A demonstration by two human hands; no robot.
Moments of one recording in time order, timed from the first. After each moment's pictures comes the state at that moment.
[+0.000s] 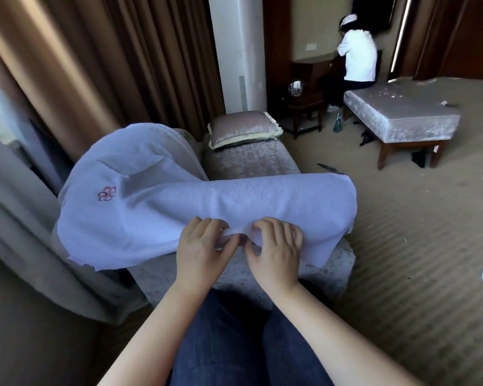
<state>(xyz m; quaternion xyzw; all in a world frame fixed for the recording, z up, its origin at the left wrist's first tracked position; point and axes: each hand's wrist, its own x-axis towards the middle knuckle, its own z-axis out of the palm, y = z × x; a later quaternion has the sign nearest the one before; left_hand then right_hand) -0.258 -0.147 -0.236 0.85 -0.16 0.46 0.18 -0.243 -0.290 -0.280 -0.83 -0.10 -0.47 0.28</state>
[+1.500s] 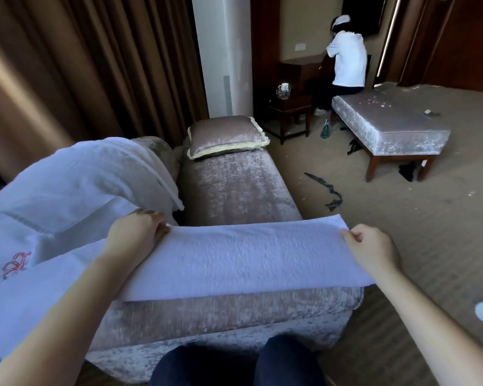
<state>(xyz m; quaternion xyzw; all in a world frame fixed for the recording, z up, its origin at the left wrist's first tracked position) -0.038 -0.059 -0.196 0.97 -0.10 0.23 -0.02 -0.051 -0.501 -0.248 -0.94 0.16 -0.11 0.28</state>
